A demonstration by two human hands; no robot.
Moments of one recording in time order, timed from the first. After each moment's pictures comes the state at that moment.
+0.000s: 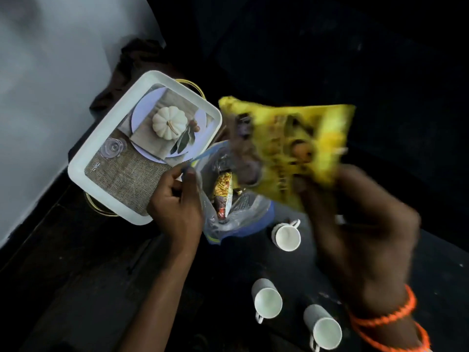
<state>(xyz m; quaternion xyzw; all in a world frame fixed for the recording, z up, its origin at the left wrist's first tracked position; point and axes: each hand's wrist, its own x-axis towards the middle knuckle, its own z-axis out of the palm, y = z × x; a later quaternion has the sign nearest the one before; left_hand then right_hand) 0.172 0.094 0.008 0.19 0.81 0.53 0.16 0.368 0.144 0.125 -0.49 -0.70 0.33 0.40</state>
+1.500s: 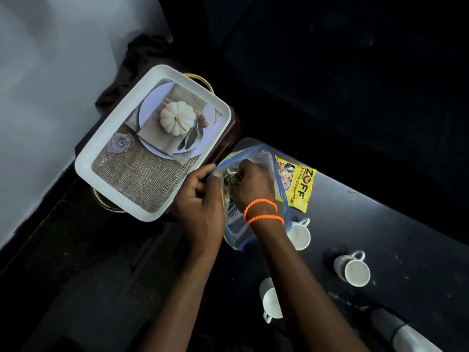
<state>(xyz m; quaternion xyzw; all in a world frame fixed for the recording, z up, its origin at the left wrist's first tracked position) 0.192 0.096 0.007 0.17 0.79 0.55 0.23 0.253 0.170 -0.028 -0.63 -0.69 0.35 0.01</state>
